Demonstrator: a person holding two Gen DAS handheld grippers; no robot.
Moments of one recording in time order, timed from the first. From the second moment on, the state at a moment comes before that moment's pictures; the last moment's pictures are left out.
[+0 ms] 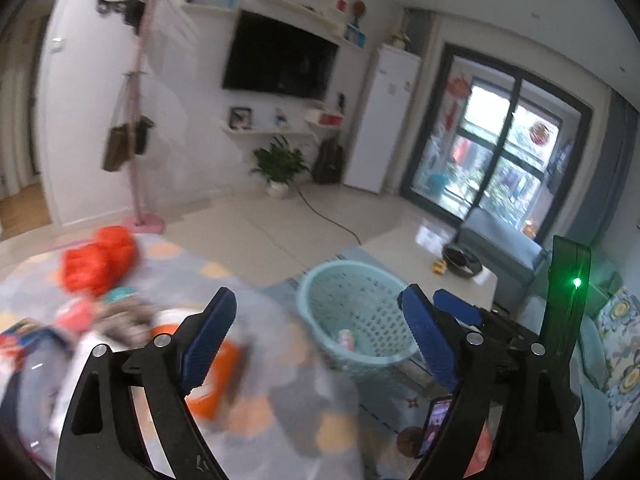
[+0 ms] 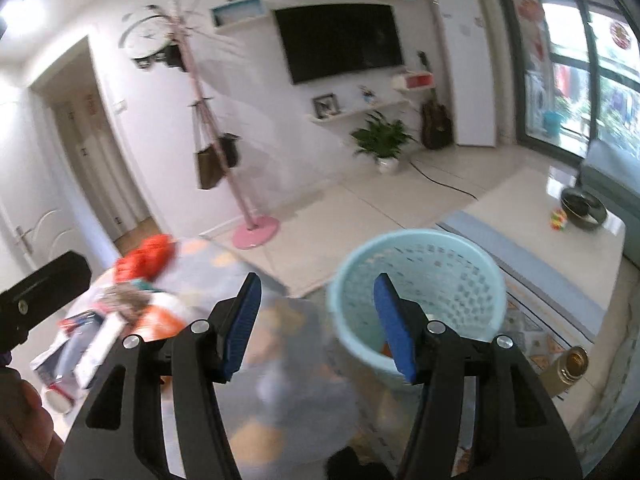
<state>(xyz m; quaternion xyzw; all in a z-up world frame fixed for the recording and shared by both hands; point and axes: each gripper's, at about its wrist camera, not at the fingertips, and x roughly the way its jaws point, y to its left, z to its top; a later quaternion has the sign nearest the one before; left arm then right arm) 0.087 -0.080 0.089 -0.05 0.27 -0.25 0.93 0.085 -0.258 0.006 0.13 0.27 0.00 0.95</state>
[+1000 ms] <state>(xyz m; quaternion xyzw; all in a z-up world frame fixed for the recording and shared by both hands) 0.092 0.197 0.009 -0.02 0.47 0.02 0.88 0.158 -0.065 -0.049 0.10 0.42 0.06 0.90</state>
